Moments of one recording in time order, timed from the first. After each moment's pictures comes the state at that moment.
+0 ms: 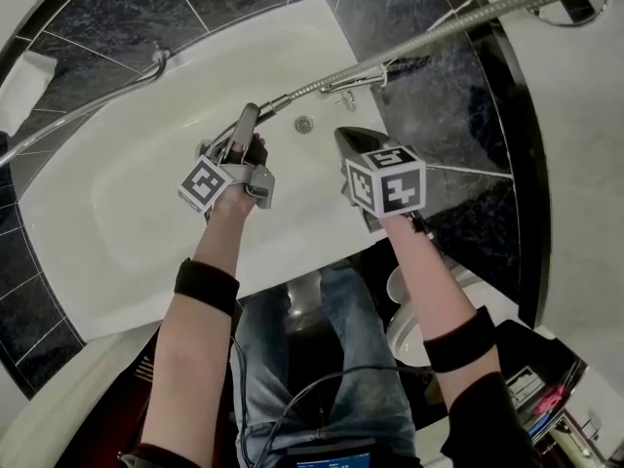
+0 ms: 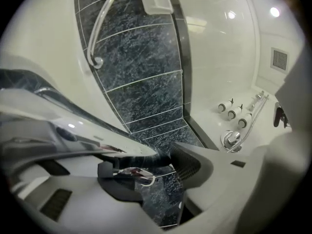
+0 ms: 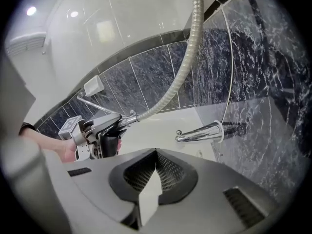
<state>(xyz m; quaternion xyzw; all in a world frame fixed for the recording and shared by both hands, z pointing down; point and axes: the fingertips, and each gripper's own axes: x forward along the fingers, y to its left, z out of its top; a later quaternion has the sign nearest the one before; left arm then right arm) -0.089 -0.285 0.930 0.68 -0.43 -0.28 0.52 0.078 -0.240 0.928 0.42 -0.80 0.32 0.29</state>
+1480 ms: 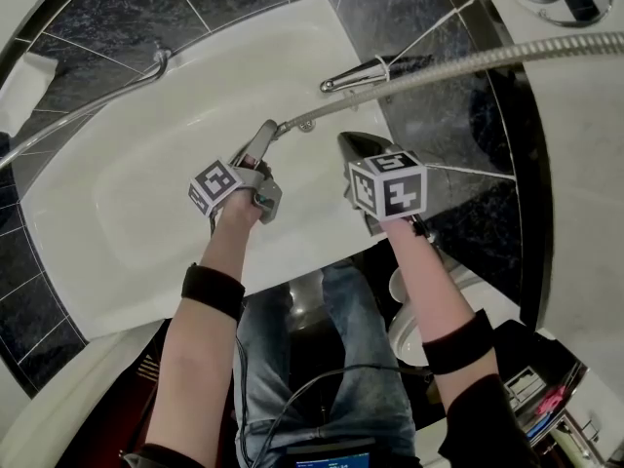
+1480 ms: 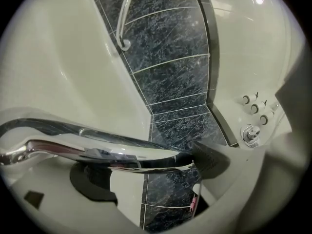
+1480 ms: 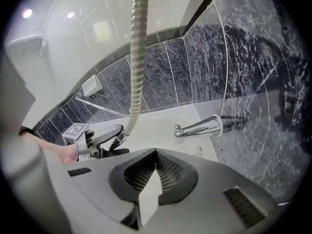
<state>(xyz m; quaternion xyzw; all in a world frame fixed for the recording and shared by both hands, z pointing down) -0.067 -0.249 0.995 0.62 -0.43 -0.19 0.63 0.081 -0.233 0.940 0.42 -0.79 0.34 0.29</state>
